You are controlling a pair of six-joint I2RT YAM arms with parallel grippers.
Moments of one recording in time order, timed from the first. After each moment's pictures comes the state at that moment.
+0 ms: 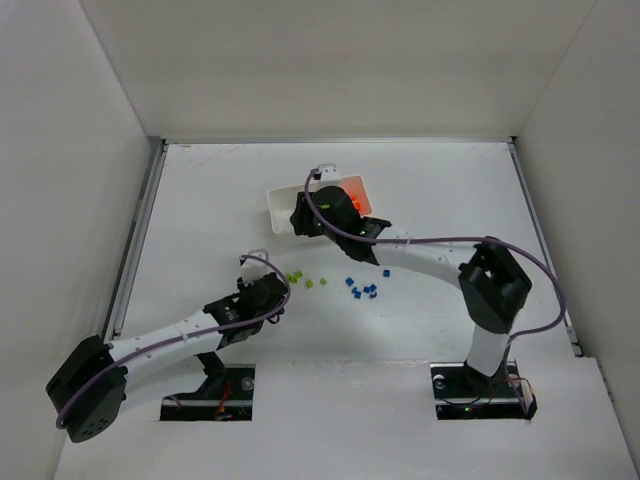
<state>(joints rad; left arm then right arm) -0.86 0.94 0.34 -0.30 -0.54 -0.81 0.88 1.87 1.38 0.05 0.27 0.52</state>
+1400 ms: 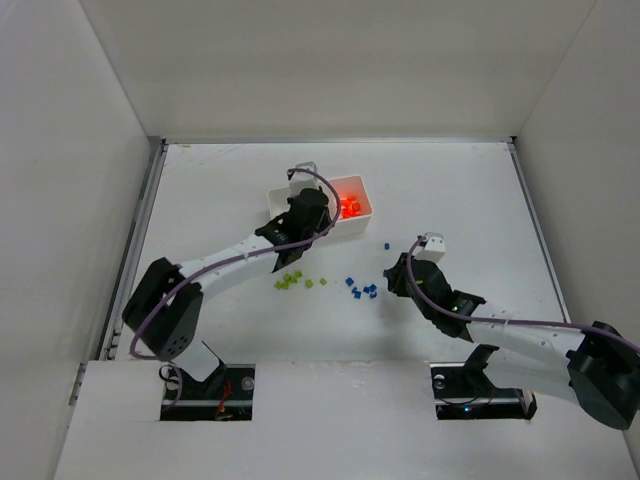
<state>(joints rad) -0.76 1.50 0.98 0.03 -0.46 -0.61 0.80 1.05 0.37 0.11 0.50 0.70</state>
